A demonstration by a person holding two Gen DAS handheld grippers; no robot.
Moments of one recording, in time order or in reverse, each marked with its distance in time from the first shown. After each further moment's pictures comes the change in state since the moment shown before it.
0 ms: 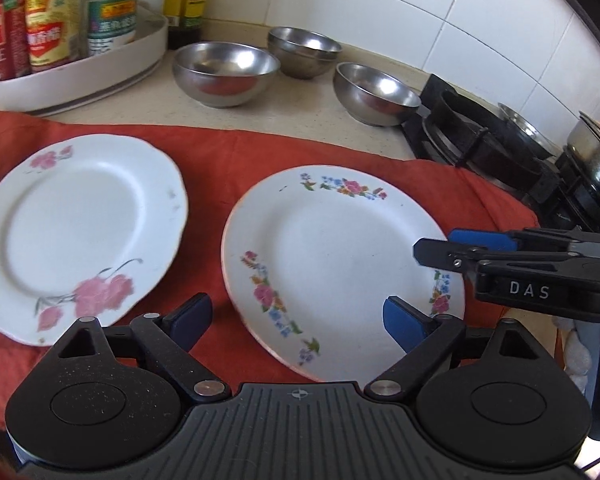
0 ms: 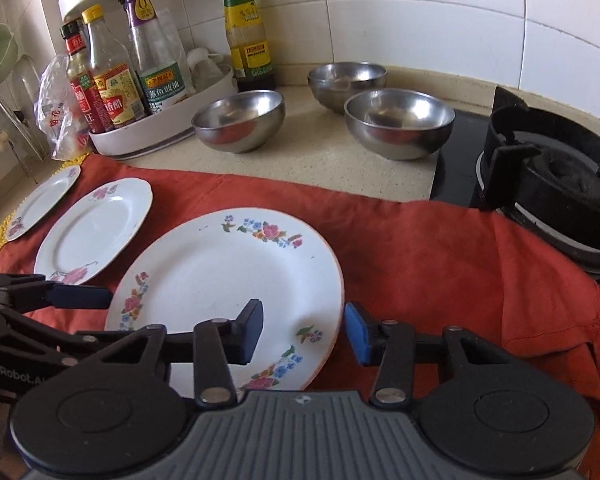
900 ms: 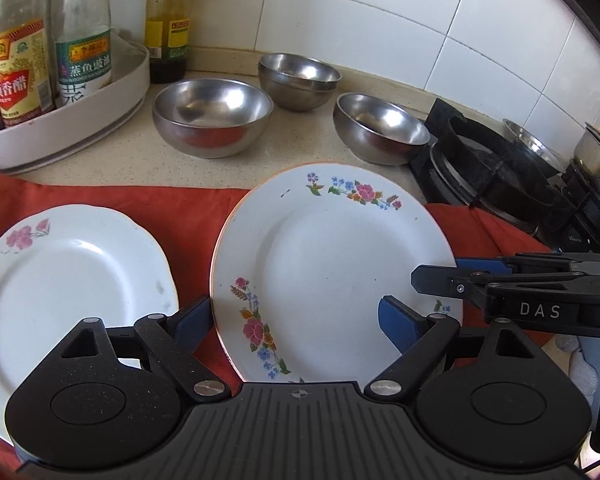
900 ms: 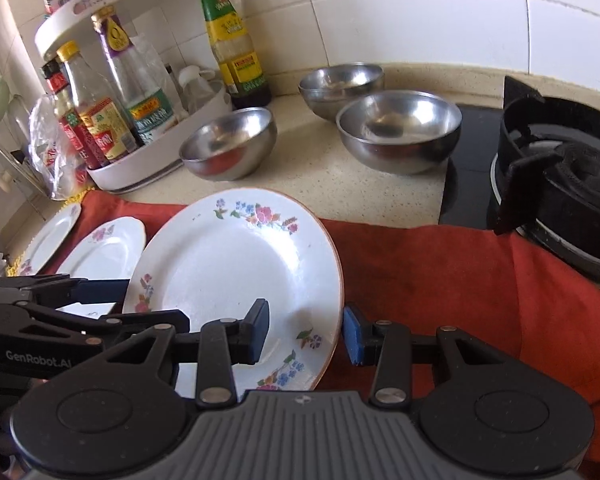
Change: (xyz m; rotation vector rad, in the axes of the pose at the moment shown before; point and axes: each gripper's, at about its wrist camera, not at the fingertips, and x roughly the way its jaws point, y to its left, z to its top) left arm 0.025 0.002 0.044 0.035 -0.041 0.012; right arm 0.024 -0.026 0.031 0.093 0.005 0.082
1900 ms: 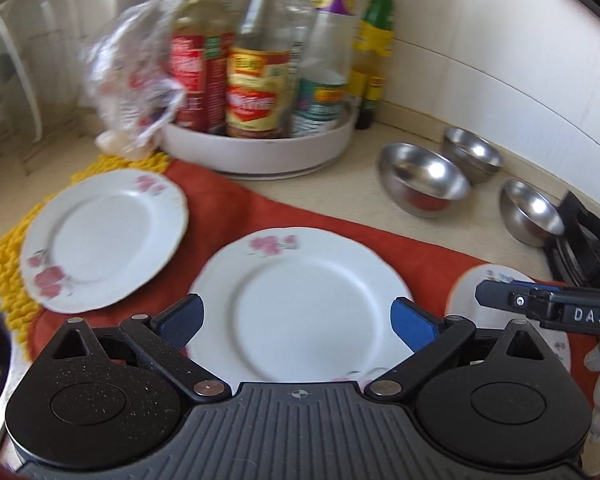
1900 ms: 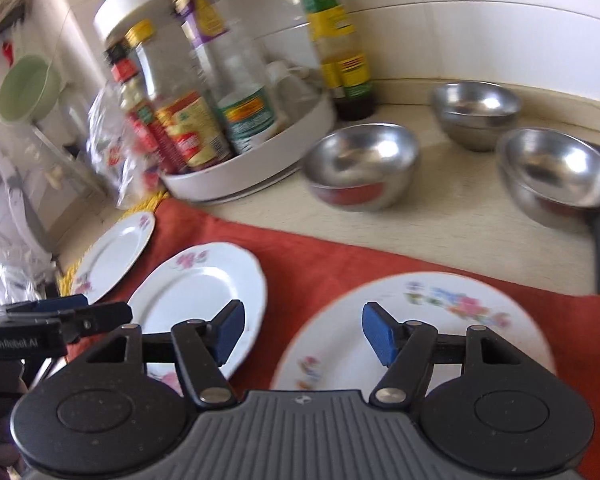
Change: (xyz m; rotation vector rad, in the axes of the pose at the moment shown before) left arm -0.089 0.110 -0.002 -0.244 -0.110 0.322; right arm 0.041 0.102 0.041 -0.088 0.008 0.161
